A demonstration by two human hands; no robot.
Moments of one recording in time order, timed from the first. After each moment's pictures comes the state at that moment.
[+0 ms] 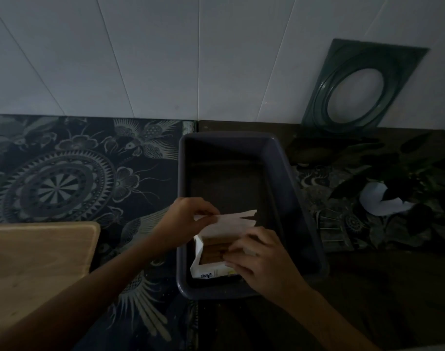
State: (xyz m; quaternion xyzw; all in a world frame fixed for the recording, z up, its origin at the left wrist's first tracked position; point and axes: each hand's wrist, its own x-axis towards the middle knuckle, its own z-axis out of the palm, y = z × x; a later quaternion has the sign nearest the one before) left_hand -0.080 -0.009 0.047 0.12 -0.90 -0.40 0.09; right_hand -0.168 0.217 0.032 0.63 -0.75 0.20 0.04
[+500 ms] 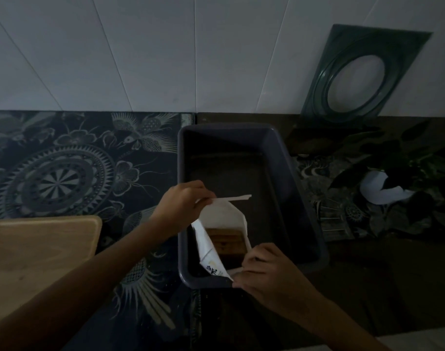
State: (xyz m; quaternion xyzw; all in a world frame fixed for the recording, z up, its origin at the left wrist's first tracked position) left_hand -0.085 -0.020 0.042 0.07 -0.95 -0.24 0.16; right_hand -0.150 0.249 0.041 0.69 -0.71 0.13 -0.02
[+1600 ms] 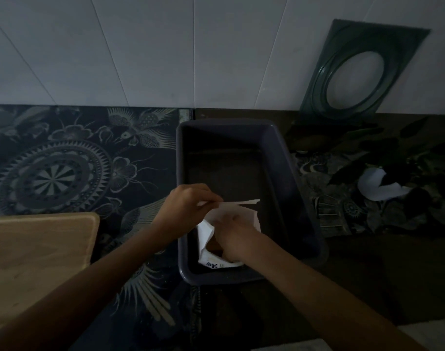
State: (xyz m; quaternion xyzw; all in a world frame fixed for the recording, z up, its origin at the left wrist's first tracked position) left_hand -0.079 -0.008 0.041 0.07 -0.92 -0.34 0.18; right_hand -0.157 0.129 0.038 0.53 -0.78 -0.19 -0.26
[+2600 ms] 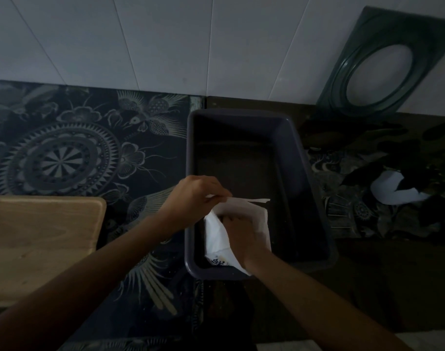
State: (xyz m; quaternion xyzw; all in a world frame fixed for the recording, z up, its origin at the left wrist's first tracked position) left_hand -0.080 -0.019 0.038 0.04 -0.92 -0.33 0.18; right_hand -0.147 0.133 0.005 0.49 -0.84 -0.07 -0.25
